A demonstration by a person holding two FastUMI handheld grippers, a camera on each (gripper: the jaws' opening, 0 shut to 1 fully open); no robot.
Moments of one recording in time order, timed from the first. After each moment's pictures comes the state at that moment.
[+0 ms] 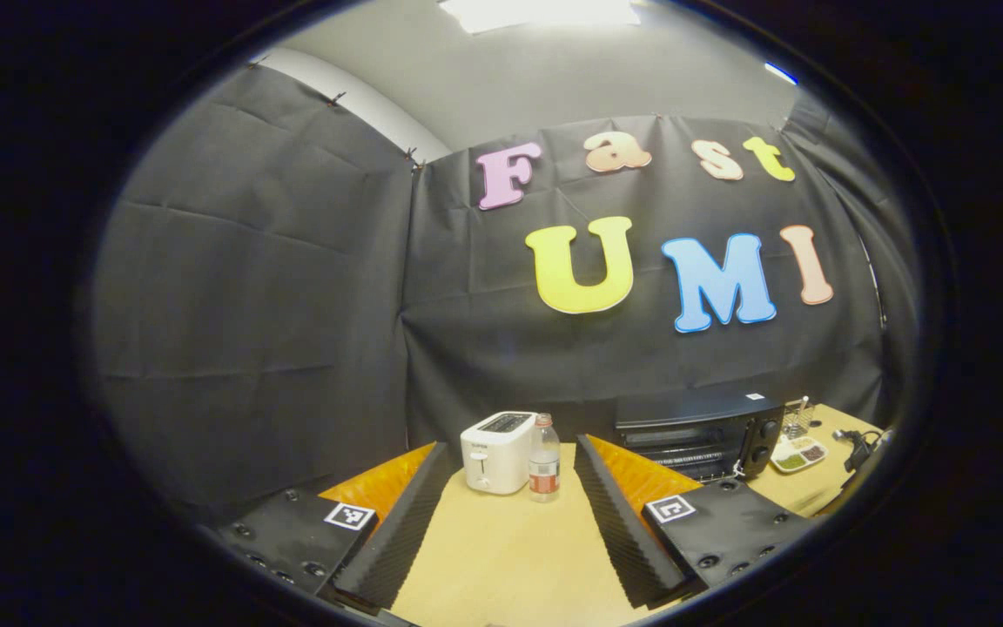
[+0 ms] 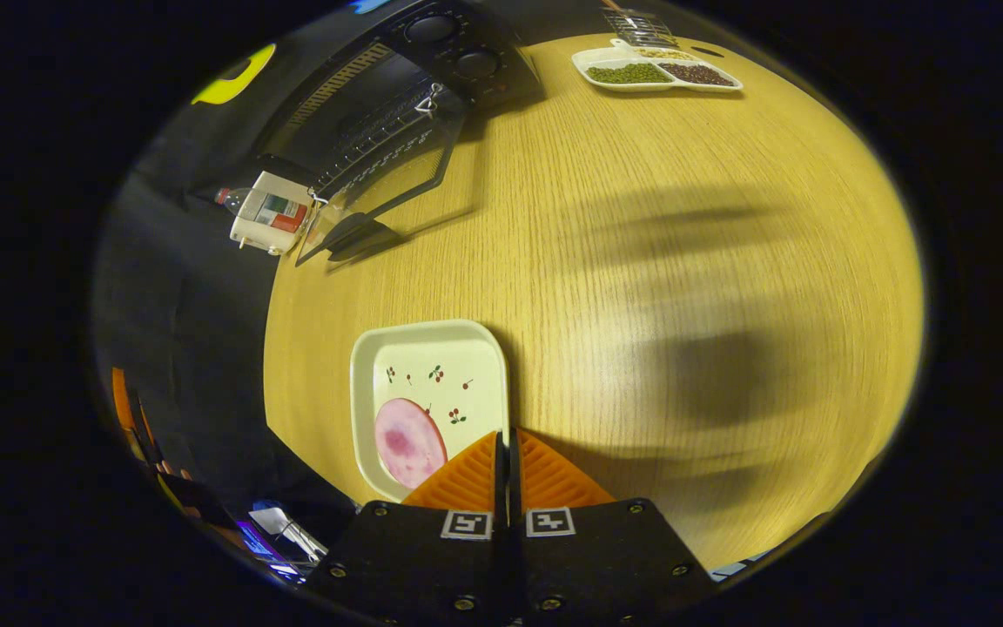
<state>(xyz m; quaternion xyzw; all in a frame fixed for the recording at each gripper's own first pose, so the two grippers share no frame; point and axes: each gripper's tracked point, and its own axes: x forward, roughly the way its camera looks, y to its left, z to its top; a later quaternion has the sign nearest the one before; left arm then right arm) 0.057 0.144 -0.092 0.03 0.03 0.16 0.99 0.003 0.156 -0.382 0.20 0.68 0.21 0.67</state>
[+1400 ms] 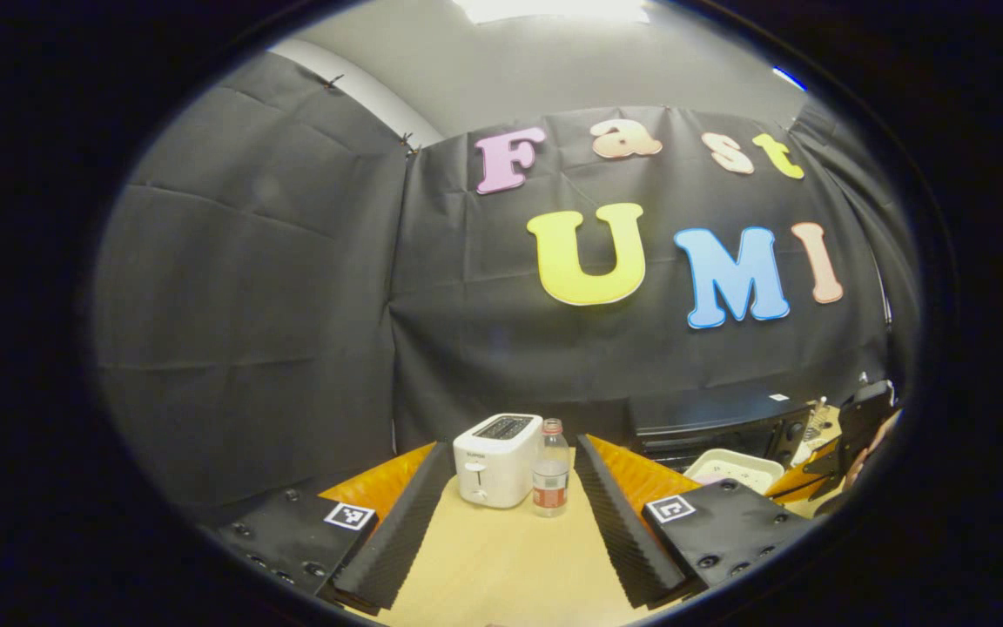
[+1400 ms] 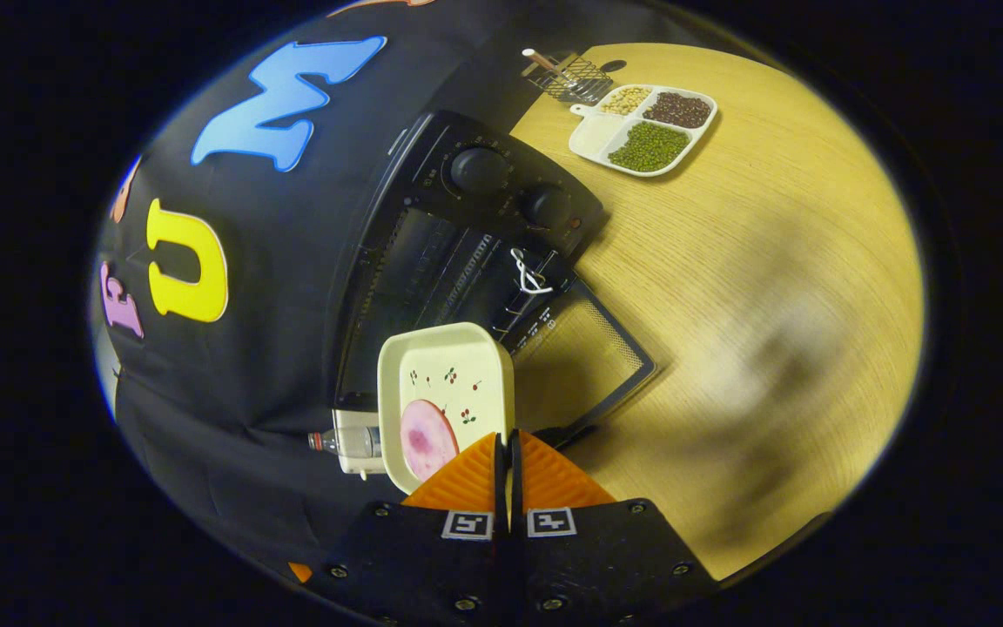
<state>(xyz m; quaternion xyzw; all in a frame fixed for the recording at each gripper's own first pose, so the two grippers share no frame) 0.136 0.192 -0.118 0.02 0.04 0.14 0.99 0.182 0.282 -0.295 0.51 0.50 0.02 0.70</state>
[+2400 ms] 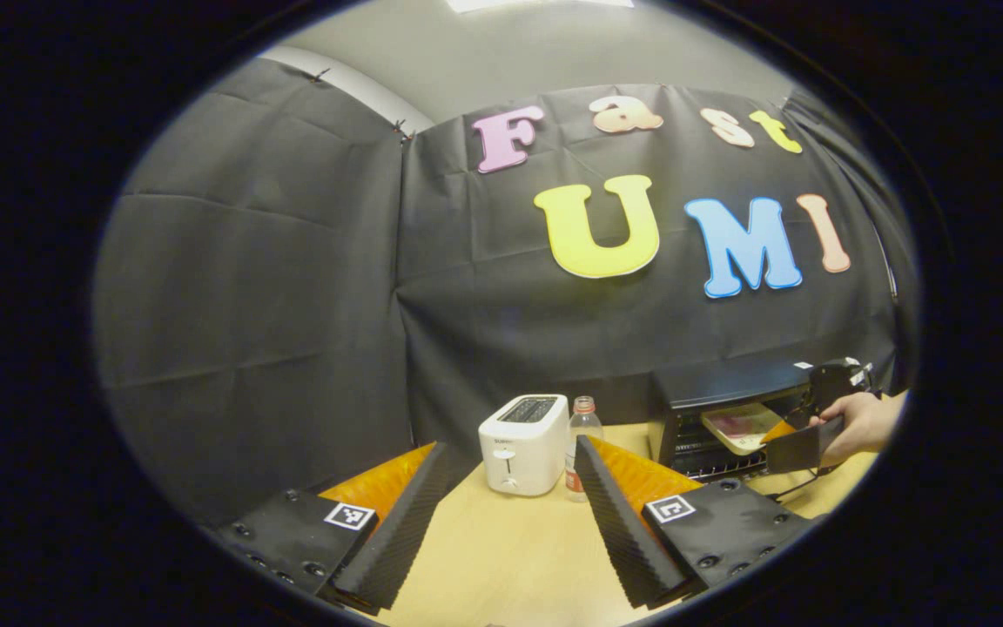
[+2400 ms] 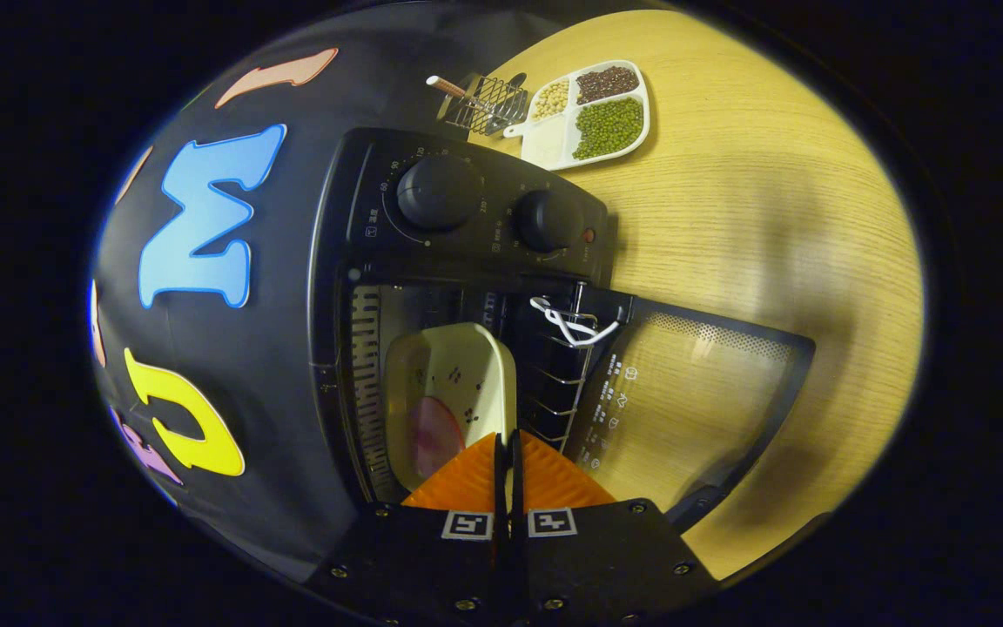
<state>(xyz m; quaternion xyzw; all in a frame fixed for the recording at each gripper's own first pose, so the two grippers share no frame) 0.135 0.230 -0.137 0.05 0.09 0.15 0.98 0.290 0.309 -0.320 0.64 0.37 -0.14 0.65</state>
